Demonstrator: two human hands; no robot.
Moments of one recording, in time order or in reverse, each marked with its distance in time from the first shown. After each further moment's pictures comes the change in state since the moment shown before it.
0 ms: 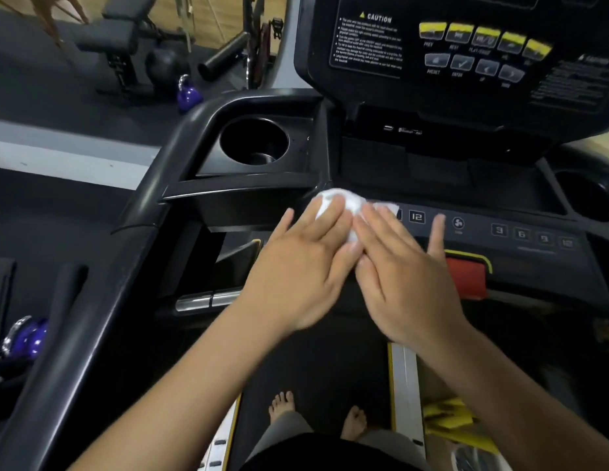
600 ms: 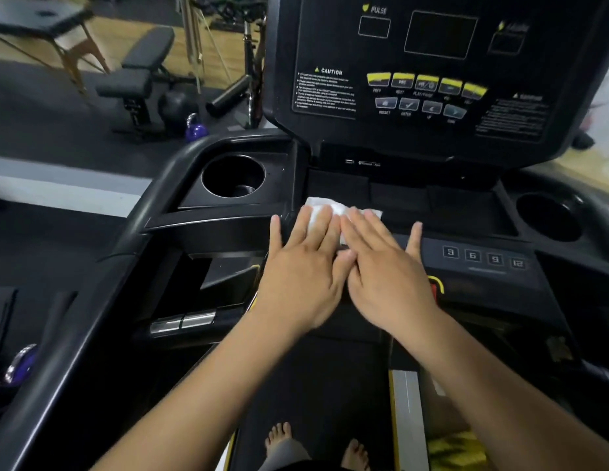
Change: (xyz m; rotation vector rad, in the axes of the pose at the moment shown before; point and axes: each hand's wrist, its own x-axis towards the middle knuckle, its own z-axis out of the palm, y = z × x) left_hand 0.040 0.042 0.021 0.295 0.016 -0.126; right_hand 0.023 0.043 -0.016 -0.084 -0.107 0.024
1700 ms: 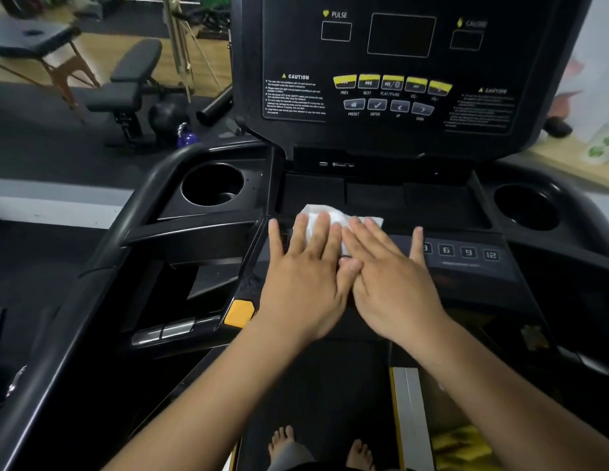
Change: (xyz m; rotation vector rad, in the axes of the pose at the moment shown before) left_hand 0.004 0.036 0.002 0.082 -0.015 0.060; right_hand -0.022 0.031 -0.007 0.006 -0.021 0.009
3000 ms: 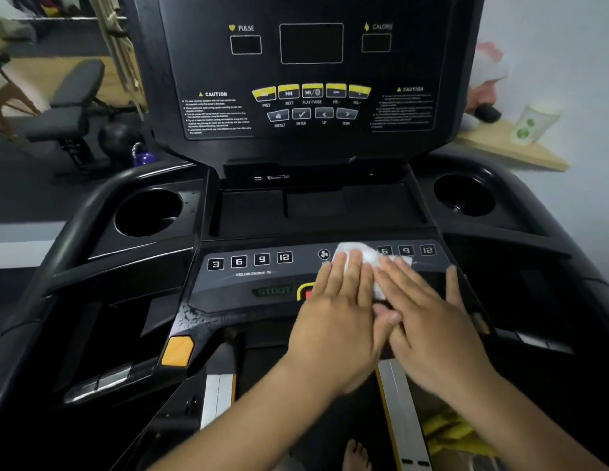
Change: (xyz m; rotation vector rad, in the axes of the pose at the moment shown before) left_hand 0.006 0.091 0.017 -0.024 -0.018 0.314; right_hand -0.080 0.085 0.022 0.059 0.114 0.152
